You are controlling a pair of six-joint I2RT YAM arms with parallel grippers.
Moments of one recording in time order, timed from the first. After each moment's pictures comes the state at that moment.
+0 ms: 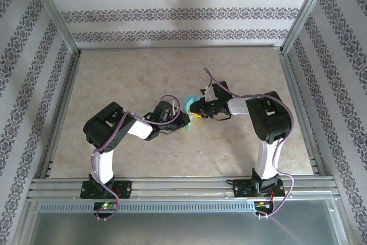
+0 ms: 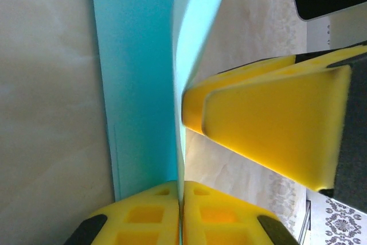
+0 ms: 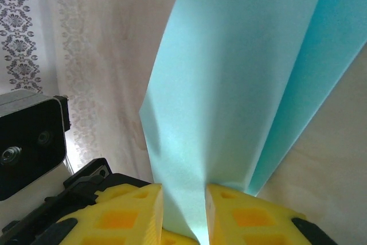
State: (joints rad) left arm -0.64 1.95 0.73 0.64 0.35 -1.05; right arm 0.34 1.94 0.95 0.06 -0.83 0.65
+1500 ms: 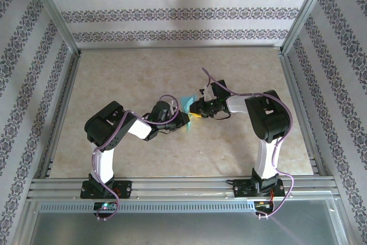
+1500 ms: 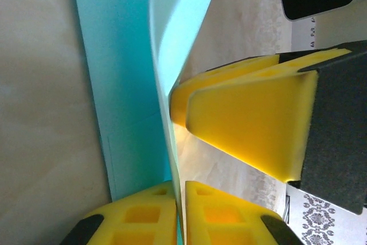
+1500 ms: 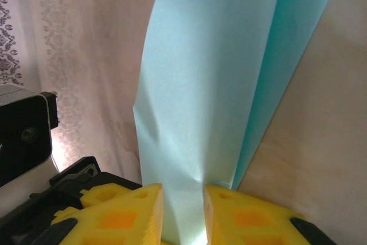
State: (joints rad) left arm -0.61 1.97 0.72 0.71 0.41 -1.10; right arm 0.35 1.96 1.00 -0.04 -0.80 0.59
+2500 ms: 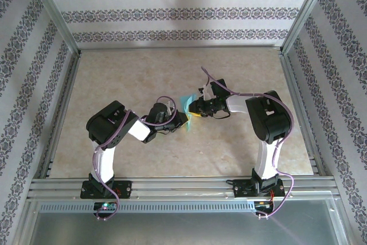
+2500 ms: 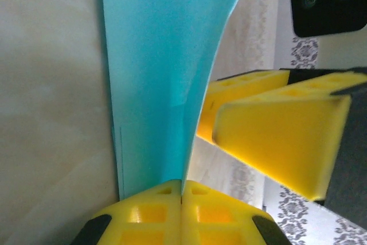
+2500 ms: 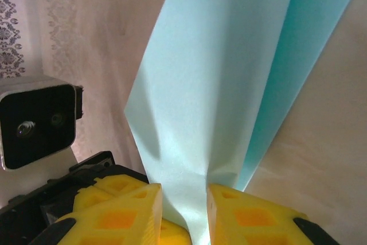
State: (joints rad) left arm -0.60 2.01 0.66 0.88 0.41 -1.22; right arm 0.36 1.94 1.01 -0.05 -0.81 0.57
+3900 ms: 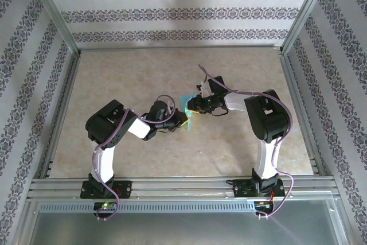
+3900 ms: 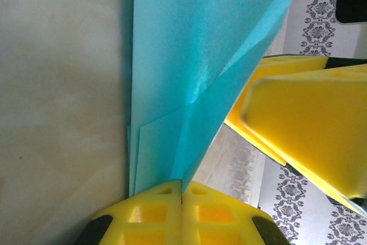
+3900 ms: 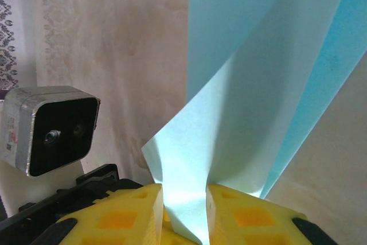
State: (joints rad) left arm -0.58 1.99 0.70 0.77 0.44 -1.25; right arm 0.37 1.97 1.07 -0.08 -0.76 0.54
